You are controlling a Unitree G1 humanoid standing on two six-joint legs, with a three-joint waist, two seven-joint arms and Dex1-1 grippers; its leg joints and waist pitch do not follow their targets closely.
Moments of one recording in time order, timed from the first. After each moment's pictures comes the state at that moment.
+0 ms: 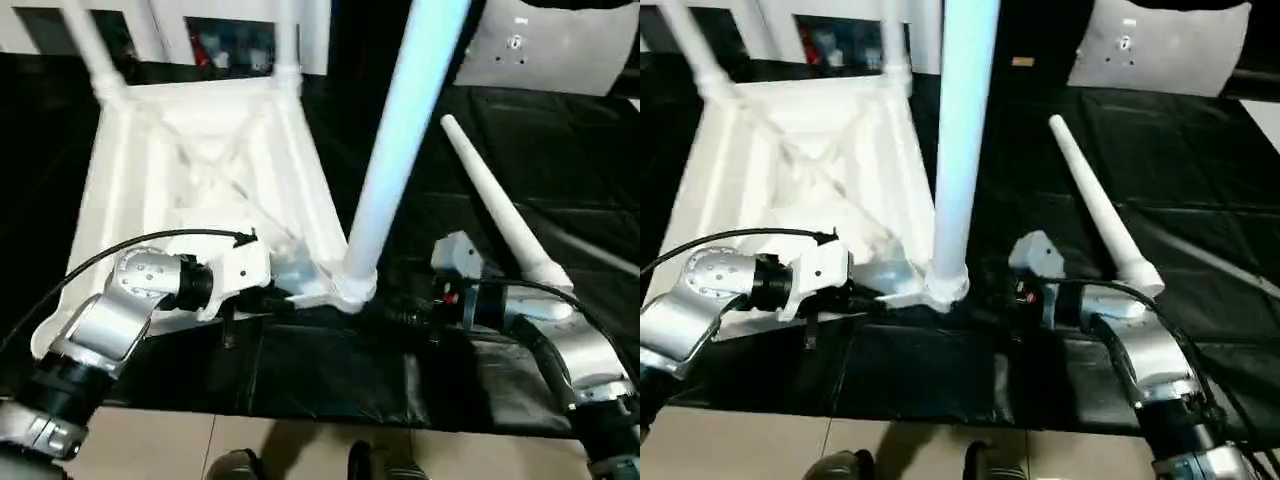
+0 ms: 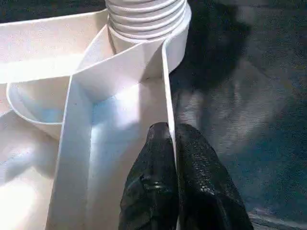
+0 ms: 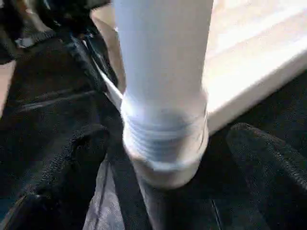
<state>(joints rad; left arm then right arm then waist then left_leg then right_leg) -0.45 0.61 -0.33 0.17 -0.05 0.13 -1.22 -0.35 -0.48 0.18 0.17 0.27 0.20 1.08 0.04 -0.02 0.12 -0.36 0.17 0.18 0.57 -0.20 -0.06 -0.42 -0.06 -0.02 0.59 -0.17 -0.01</state>
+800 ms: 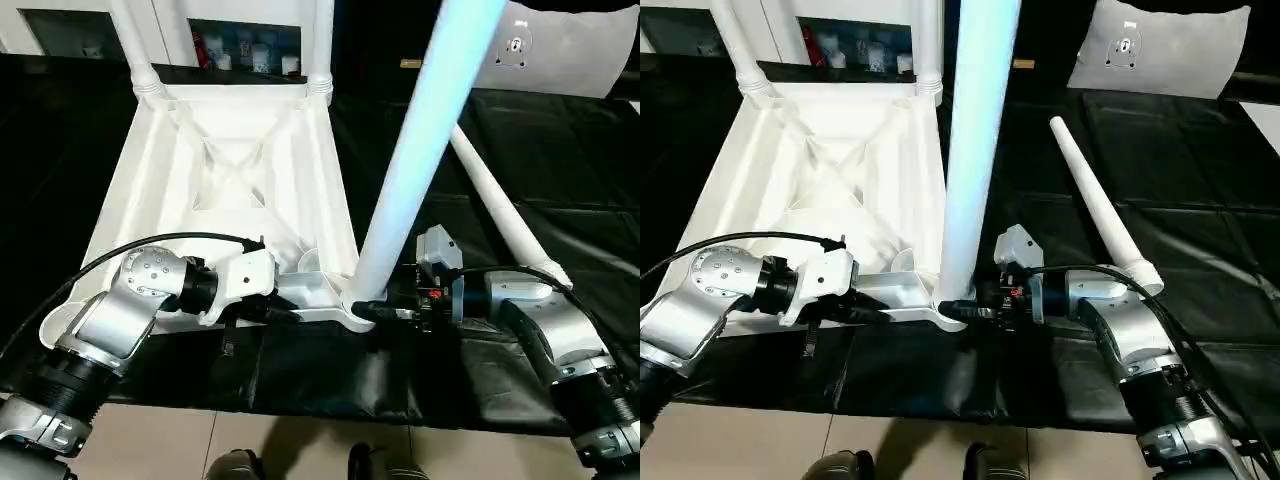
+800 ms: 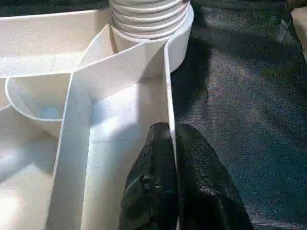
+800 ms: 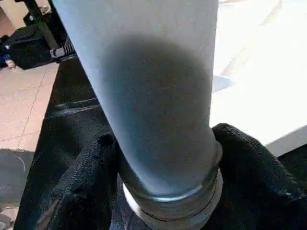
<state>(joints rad) -0.46 0.61 -0.35 0.18 -0.06 0.12 -1.26 -0.42 -0.45 0.21 0.25 0.29 0.22 1.20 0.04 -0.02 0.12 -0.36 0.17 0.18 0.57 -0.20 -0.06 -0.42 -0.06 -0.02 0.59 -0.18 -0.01</state>
